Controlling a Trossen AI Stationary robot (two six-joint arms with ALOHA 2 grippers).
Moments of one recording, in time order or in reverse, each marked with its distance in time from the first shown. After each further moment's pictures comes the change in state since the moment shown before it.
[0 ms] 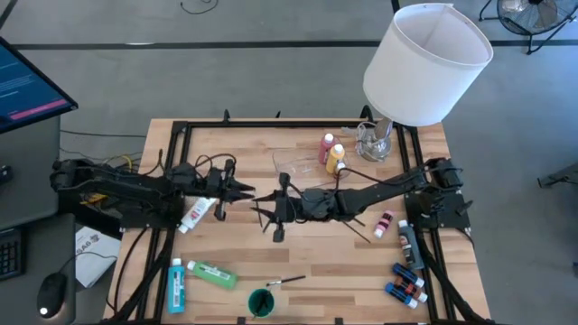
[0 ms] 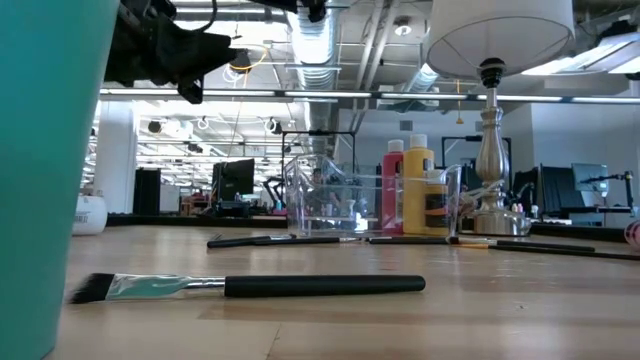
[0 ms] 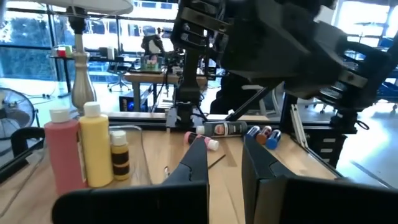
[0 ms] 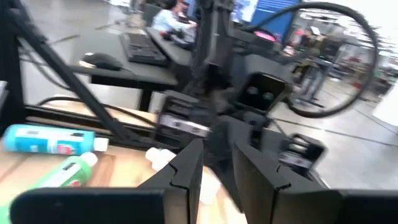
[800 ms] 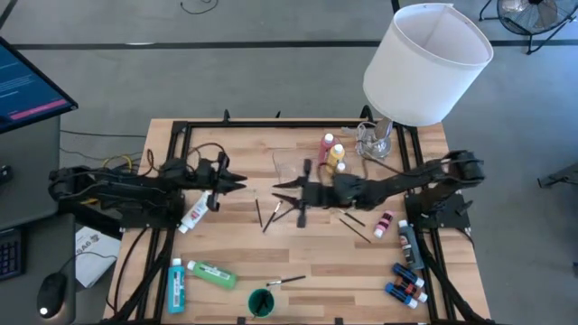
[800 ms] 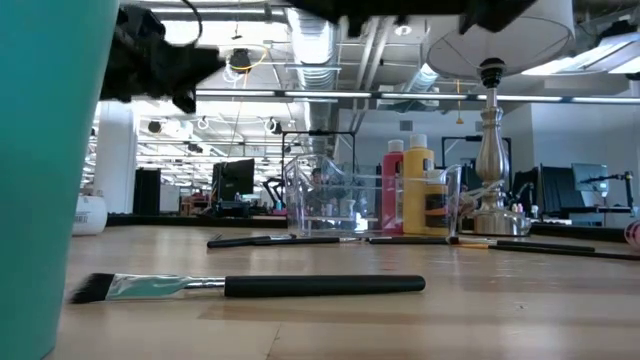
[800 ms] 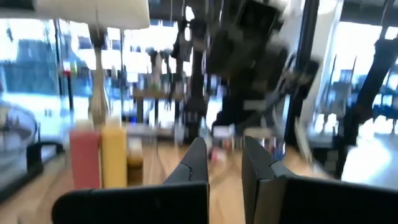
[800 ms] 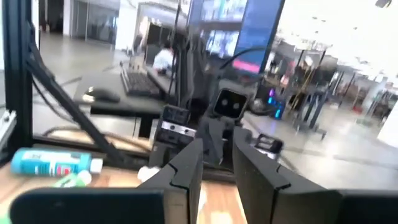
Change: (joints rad) left arm 0.205 0.005 -0.105 0.250 0.187 -0.077; right arm -0.072 -0.200 -0.336 0.301 -0.103 0.001
